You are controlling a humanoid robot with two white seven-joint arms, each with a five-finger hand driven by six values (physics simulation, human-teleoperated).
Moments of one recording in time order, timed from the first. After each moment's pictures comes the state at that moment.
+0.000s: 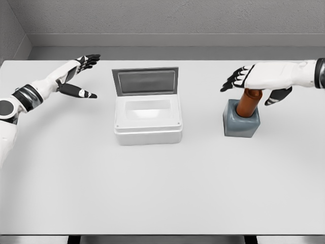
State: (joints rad) left arm -0.76 0.41 -0.39 -0.62 0.15 -0.51 -0.61; right arm -1.58 -0.97 1.87 -1.37 0.08 -0.61 0.16
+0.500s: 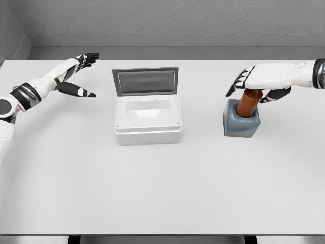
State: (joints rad) left arm -0.76 0.42 -0.39 -0.64 0.15 -0.51 -0.61; right arm -1.56 -0.96 1.88 -1.34 0.09 -0.61 0.16
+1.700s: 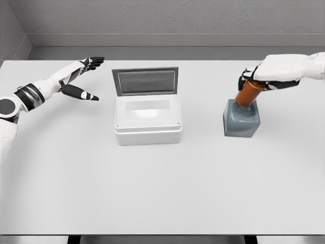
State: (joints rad) left arm -0.77 0.42 -0.44 -0.64 0.15 -0.51 -0.61; right arm -1.58 -0.99 1.83 -1.33 0.05 -0.61 0.22
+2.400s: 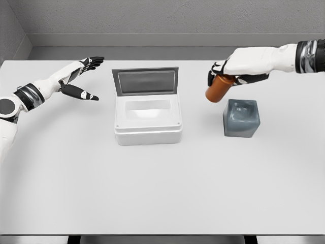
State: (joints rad) left arm -0.77 0.43 -0.44 -0.65 0.15 -0.51 -0.61; right arm -1.58 -0.88 1.78 -1.36 -0.02 -0.61 0.22
